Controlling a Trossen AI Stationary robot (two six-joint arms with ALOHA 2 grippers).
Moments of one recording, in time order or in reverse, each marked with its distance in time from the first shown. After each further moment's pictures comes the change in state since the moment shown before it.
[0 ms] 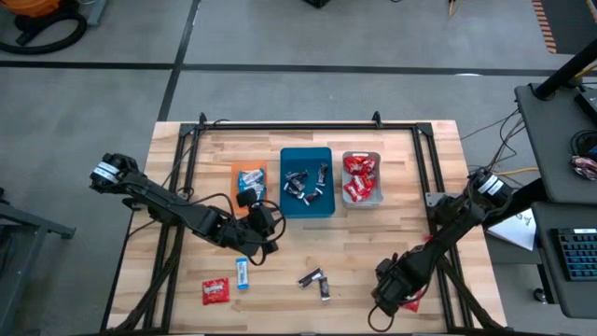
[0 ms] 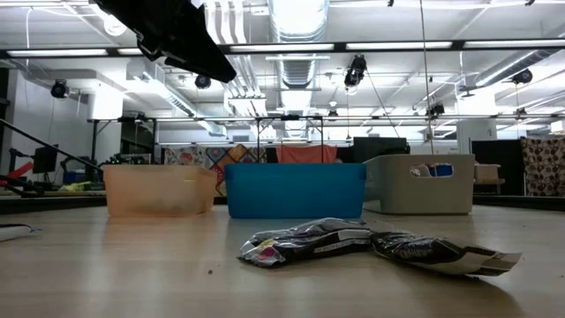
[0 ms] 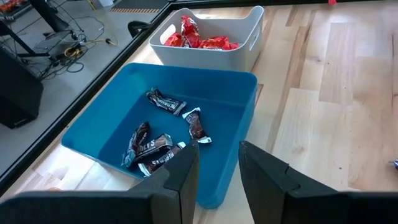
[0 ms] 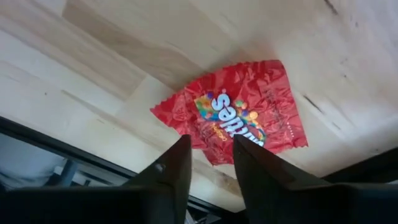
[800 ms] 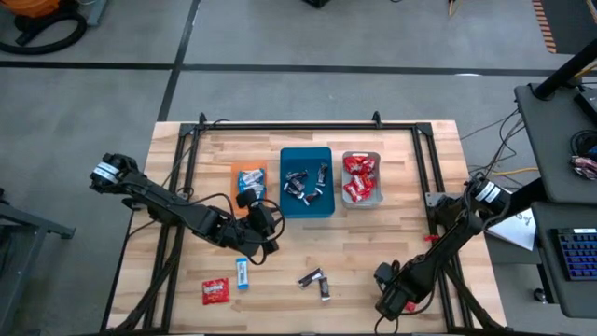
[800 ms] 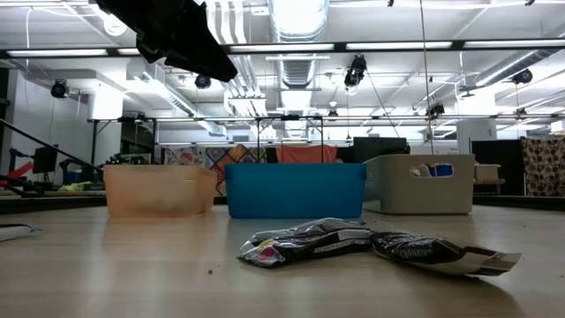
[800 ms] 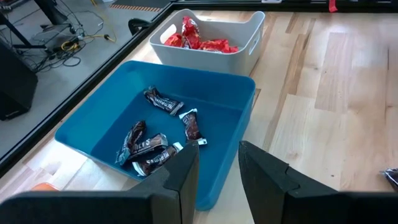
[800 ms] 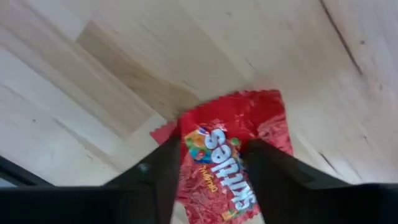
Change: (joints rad) left arm 0.000 0.000 0.000 0.010 0.001 -0.049; right arm 0.075 0.148 0.000 0.053 0.208 -0.054
